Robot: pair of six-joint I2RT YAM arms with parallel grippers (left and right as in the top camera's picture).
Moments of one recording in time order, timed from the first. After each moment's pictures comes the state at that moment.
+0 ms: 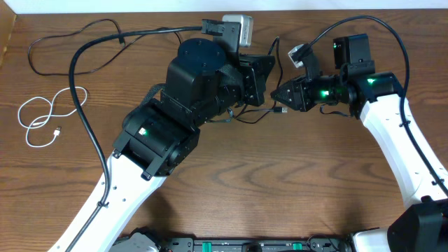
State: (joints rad) left arm -0.65 1.35 1.60 -0.59 0.17 -0.57; right arm 0.20 1.58 1.33 -0.74 -0.78 -0.07
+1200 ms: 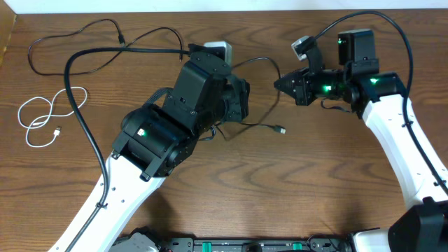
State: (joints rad) left arm -0.65 1.34 1.60 -0.96 -0.08 -0.57; right arm 0.18 1.57 1.33 -0.63 -0.81 -0.05
